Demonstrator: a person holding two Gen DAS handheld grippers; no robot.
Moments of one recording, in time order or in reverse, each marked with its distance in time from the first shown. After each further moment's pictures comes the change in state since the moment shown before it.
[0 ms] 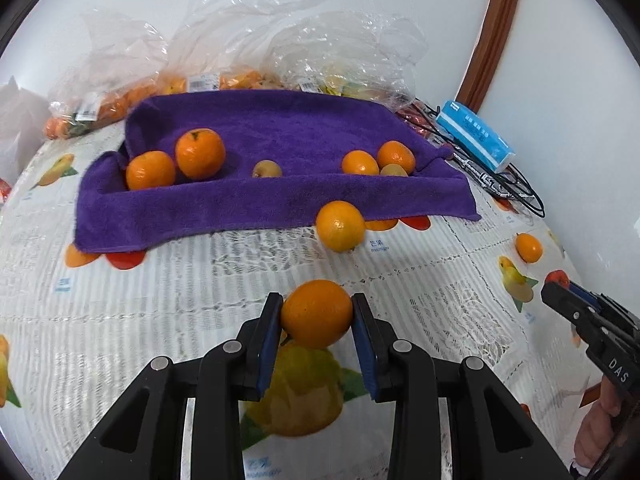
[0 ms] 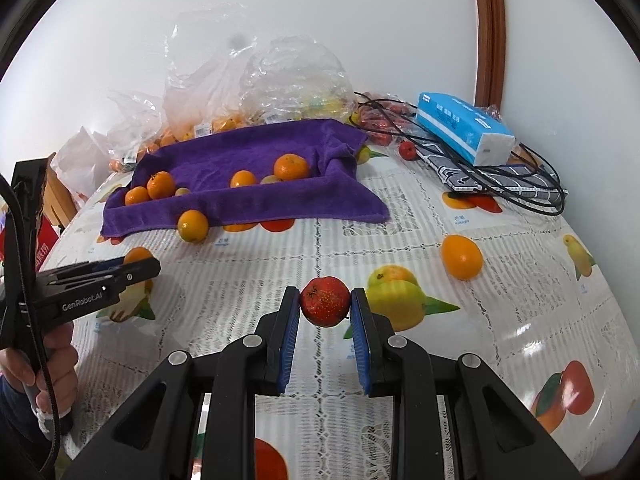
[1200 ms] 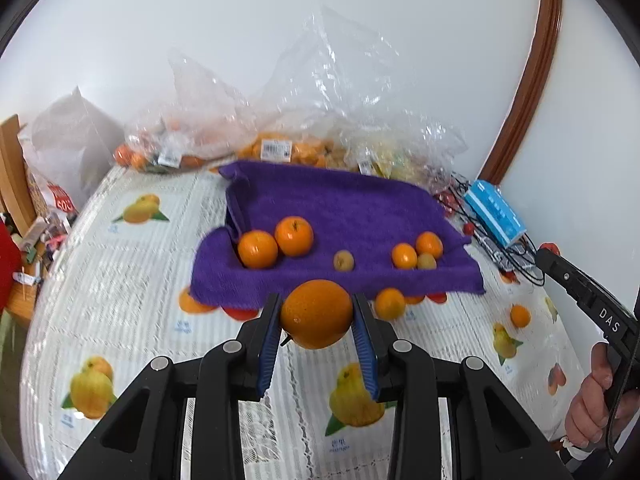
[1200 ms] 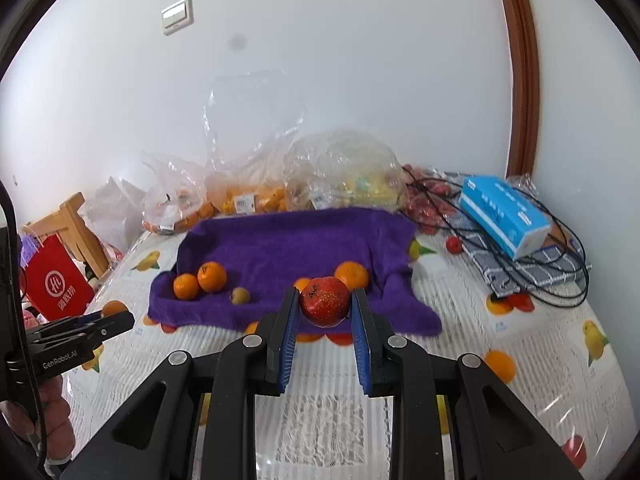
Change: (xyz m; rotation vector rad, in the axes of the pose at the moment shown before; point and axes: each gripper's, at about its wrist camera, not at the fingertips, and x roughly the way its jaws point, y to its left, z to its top) left arm -0.088 0.050 0.043 -0.122 -0.122 0.075; right arm -0.024 0.049 0.092 -0.010 -0.141 0.086
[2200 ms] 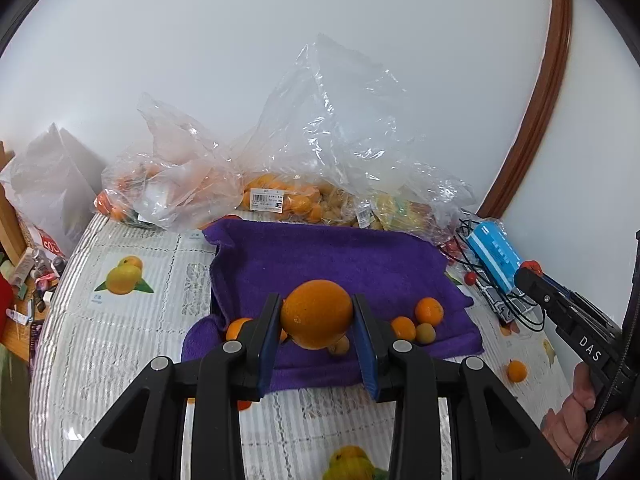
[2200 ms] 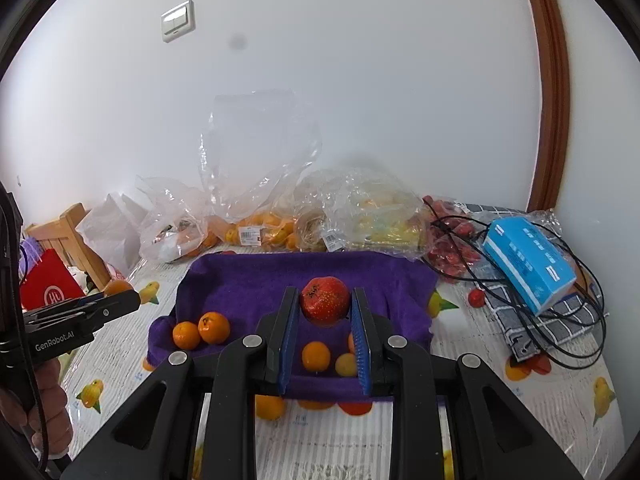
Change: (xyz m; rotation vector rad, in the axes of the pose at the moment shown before) left arm 0.034 -0.005 0.072 0.000 -0.036 -0.018; right arm 0.046 0.008 0.059 -0.027 -0.016 0.025
